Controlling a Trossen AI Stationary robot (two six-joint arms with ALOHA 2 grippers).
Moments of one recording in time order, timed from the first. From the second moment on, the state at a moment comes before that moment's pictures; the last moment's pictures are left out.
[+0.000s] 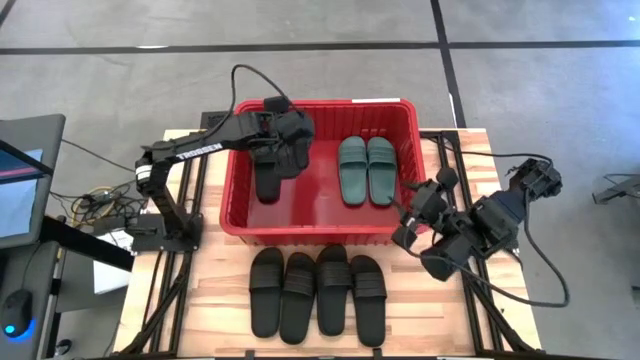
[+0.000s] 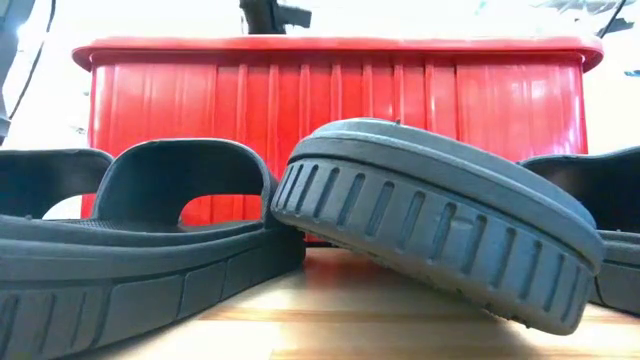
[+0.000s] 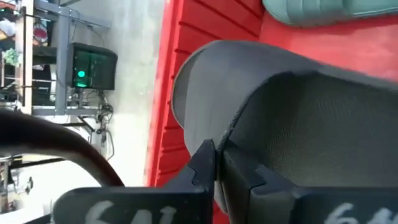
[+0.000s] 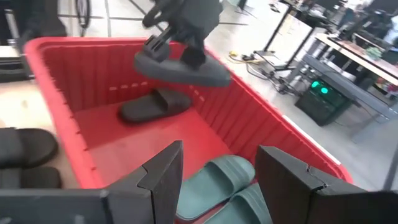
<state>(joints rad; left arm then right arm) 0.30 1.74 1.83 -1.11 -0.64 0.37 0.64 1.46 1.73 -1.53 1.15 0.87</state>
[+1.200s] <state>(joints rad) 0.38 1.83 1.34 -0.60 -0.58 0.30 0.46 1.46 1.73 -1.53 1.15 0.86</state>
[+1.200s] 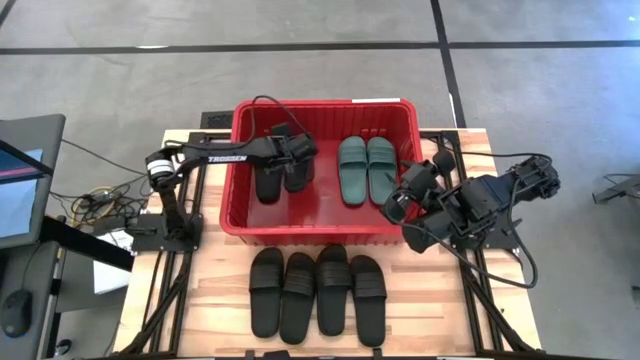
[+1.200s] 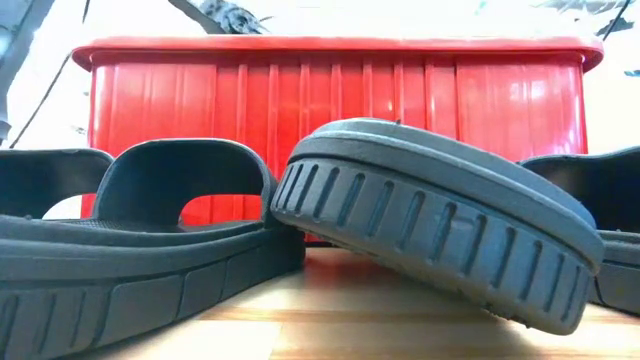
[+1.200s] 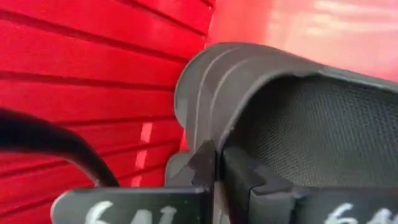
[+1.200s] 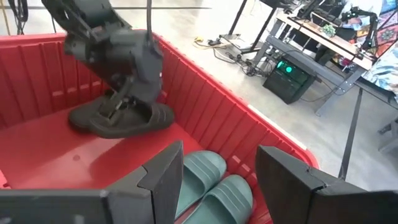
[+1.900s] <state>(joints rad) 0.39 1.93 1.34 -0.63 -0.67 0.22 0.44 1.46 1.73 -1.53 1.12 0.84</state>
